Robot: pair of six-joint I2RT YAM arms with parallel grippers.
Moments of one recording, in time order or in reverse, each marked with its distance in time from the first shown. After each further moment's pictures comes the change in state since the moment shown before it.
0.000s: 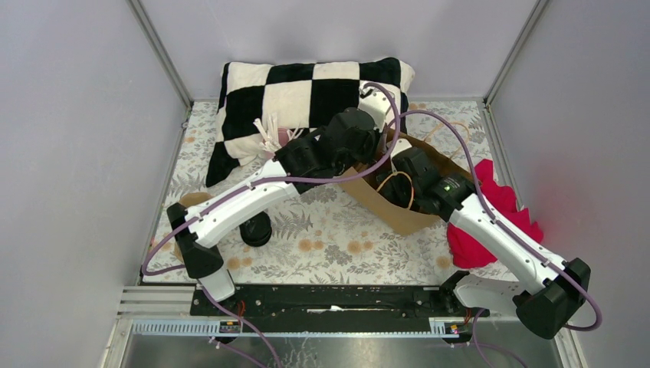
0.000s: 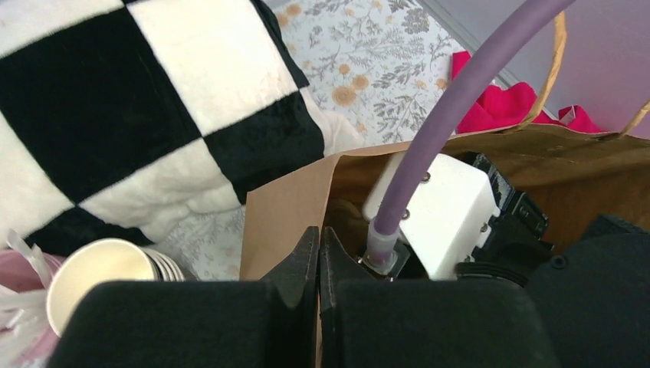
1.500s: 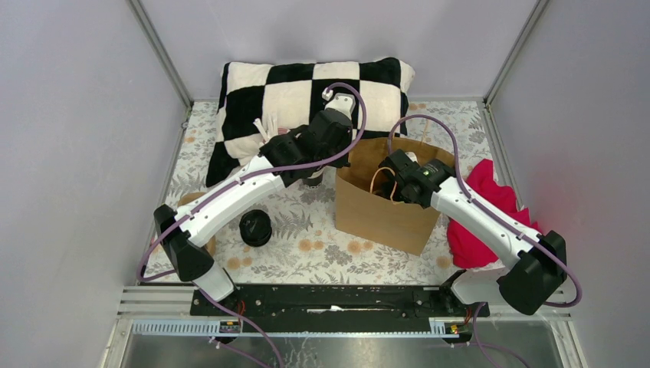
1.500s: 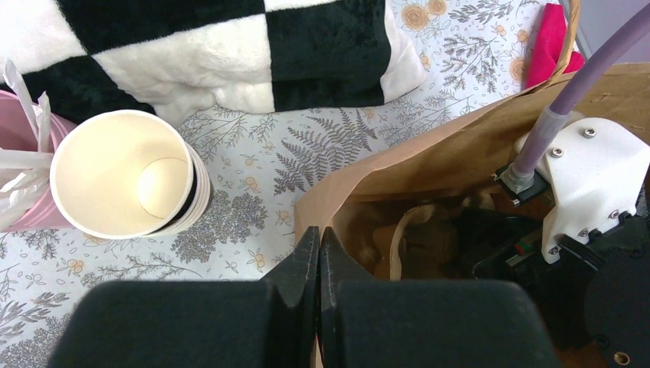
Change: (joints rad) left arm 0.142 -0.078 -0.168 -0.162 0.051 -0.275; right arm -0.002 0.188 0.080 -0.359 0.019 0.345
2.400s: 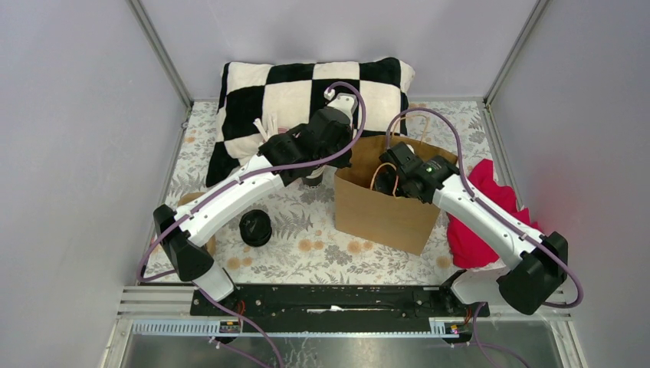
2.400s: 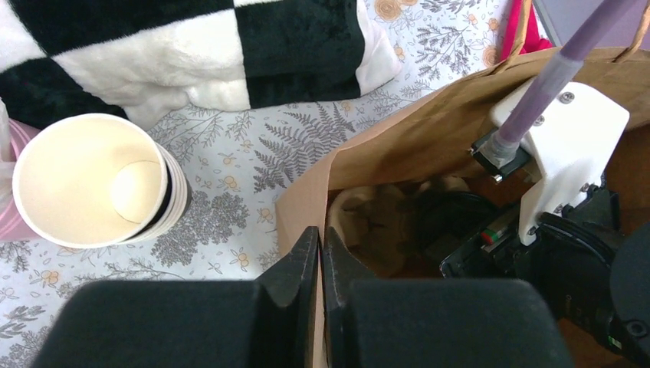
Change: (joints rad) left arm 0.005 -0.002 -0.003 0.021 0.075 0.005; right arm -0.009 -0.012 0.021 0.106 -0.073 -0.002
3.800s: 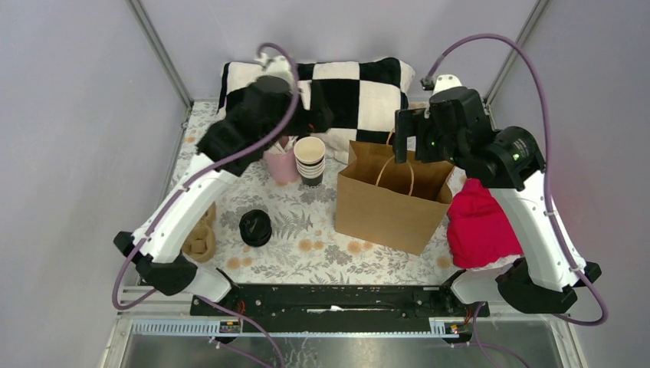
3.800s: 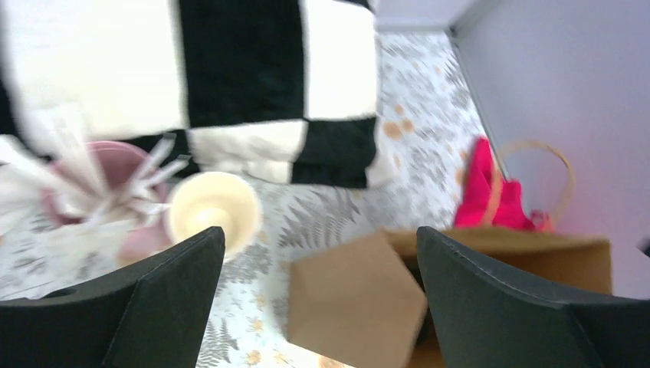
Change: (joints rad) left arm 0.124 -0.127 0.135 -0.052 -0.003 -0.034; right arm 0.000 0.022 0.779 -0.249 0.034 -0.040
